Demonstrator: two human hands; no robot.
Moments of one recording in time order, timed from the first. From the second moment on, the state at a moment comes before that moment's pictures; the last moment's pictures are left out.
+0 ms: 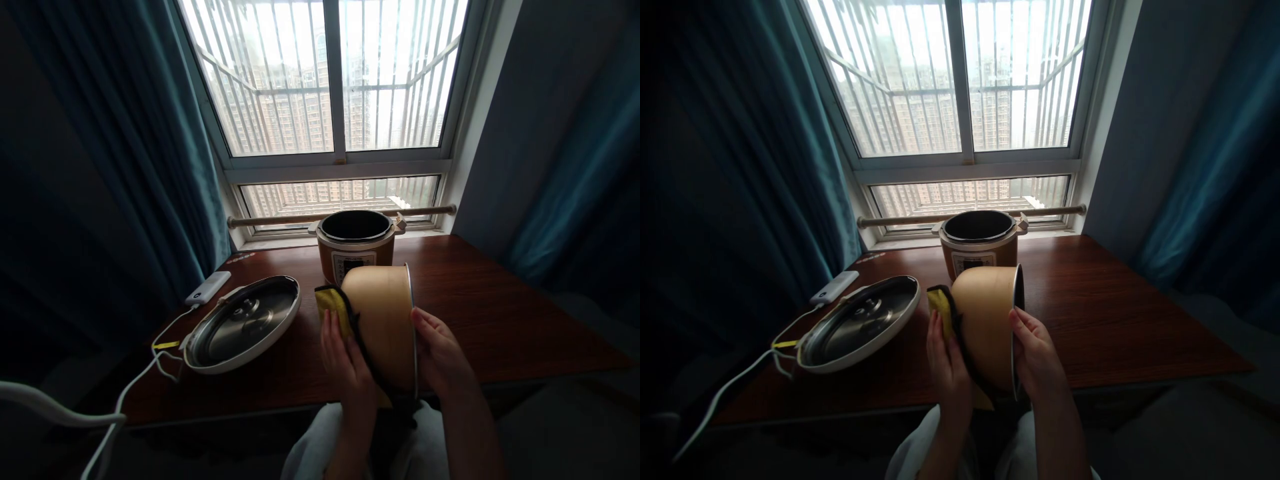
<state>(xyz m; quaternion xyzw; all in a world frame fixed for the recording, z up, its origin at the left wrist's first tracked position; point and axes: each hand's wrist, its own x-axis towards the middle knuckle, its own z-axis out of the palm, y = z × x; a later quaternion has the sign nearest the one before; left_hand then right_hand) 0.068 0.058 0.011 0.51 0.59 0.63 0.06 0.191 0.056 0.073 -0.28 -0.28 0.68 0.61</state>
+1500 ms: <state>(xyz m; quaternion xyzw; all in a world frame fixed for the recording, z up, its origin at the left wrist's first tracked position) 0.076 0.052 0.001 0.39 0.61 0.67 0.19 0.207 0.050 0.069 -0.27 -0.38 0.73 0.50</state>
